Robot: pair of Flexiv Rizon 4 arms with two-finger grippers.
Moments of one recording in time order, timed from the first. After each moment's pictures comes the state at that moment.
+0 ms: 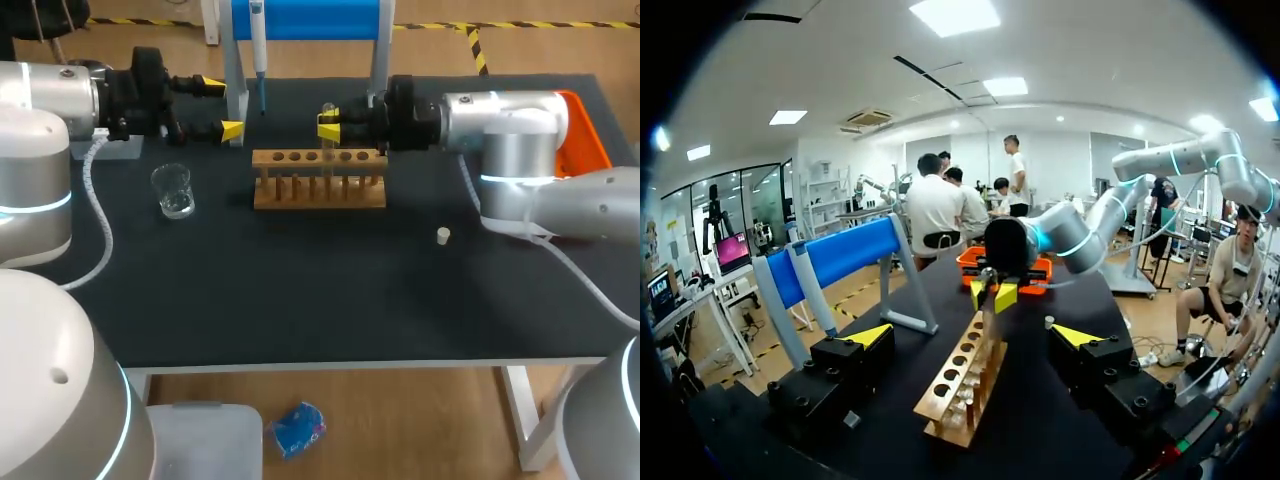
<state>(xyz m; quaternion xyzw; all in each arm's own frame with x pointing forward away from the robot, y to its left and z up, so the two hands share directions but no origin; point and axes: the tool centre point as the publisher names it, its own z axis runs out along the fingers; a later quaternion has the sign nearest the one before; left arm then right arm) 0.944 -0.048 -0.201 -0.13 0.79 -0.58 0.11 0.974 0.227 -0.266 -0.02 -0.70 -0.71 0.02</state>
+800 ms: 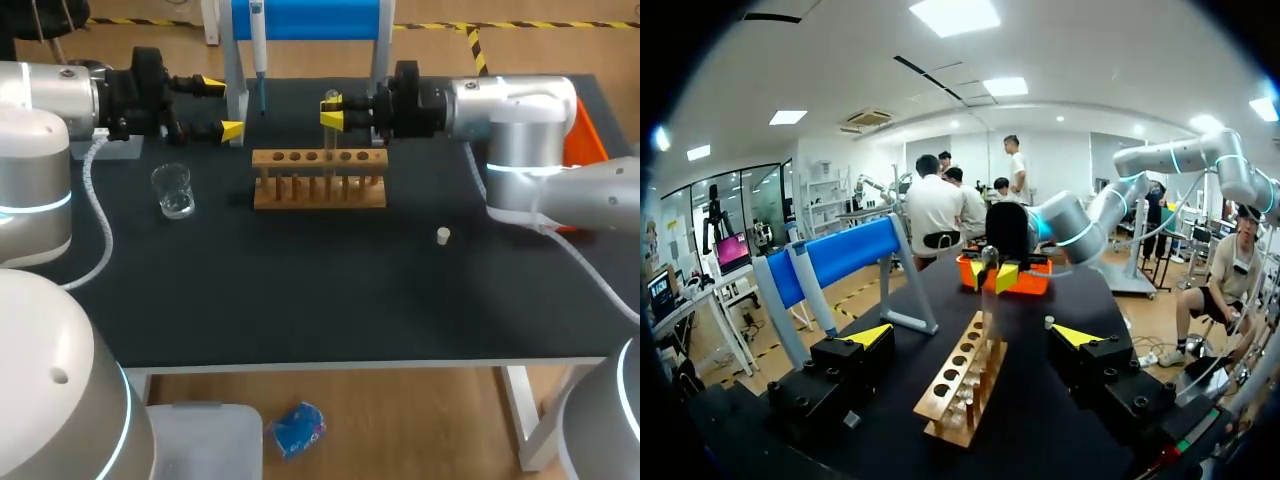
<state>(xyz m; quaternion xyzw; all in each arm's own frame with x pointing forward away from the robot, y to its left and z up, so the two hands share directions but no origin) 0.944 -0.048 -0.201 -0.13 0.79 -0.58 0.11 0.975 0.222 -0.240 0.00 -0.71 -0.70 0.01</state>
